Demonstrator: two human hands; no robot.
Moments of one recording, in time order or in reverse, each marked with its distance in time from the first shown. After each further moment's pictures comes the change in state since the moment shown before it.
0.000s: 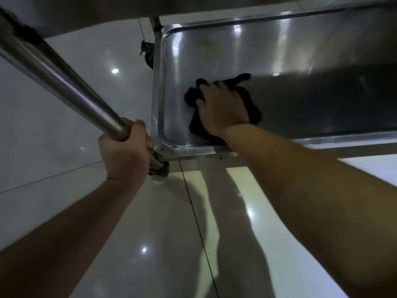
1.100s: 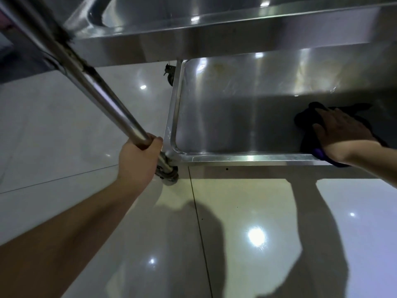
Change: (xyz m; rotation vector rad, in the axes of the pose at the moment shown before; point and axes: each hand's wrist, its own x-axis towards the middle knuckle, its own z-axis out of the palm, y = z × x) left_hand -0.012 0.008 -0.018 0.559 0.006 -0.130; right_hand -0.079 0.235 -0.076 -0.125 -0.024 0.140
